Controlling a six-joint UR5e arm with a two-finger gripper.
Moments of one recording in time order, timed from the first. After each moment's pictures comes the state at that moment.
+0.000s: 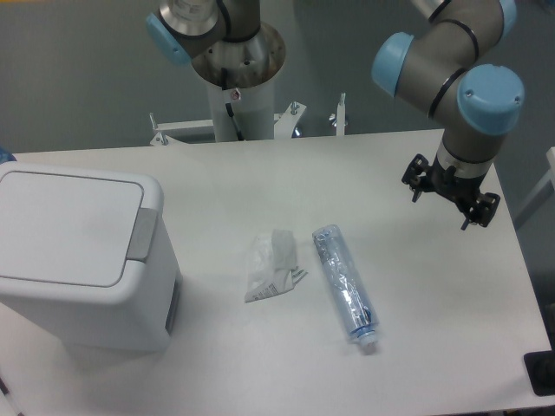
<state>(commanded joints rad) 2.76 -1.96 -1.51 -1.19 1.62 1.44</state>
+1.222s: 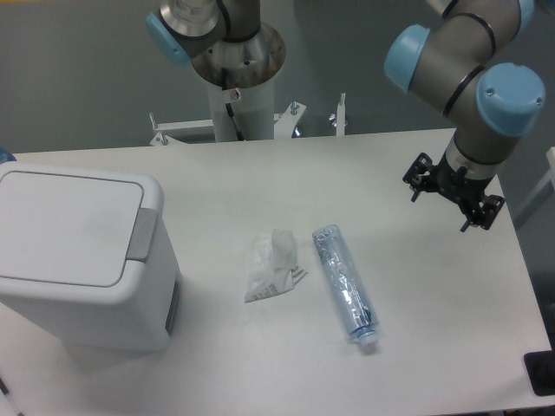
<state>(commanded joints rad) 2.75 -1.99 -1.35 -1.42 1.57 1.32</state>
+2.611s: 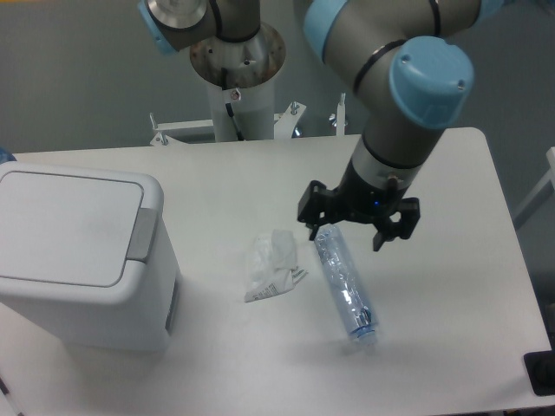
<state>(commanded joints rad) 2.49 -1.94 -1.17 -1.56 1.28 0.53</state>
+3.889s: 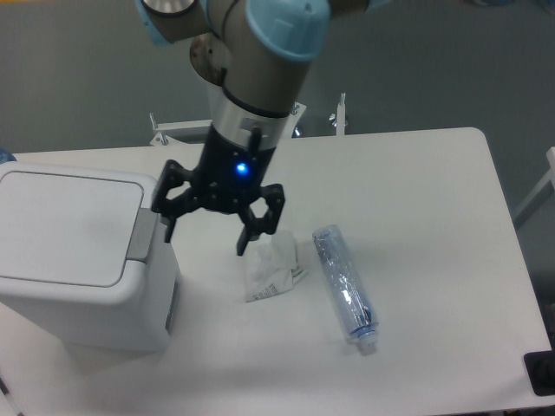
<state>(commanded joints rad) 2.32 -1.77 -1.43 -1.21 1.09 0.26</state>
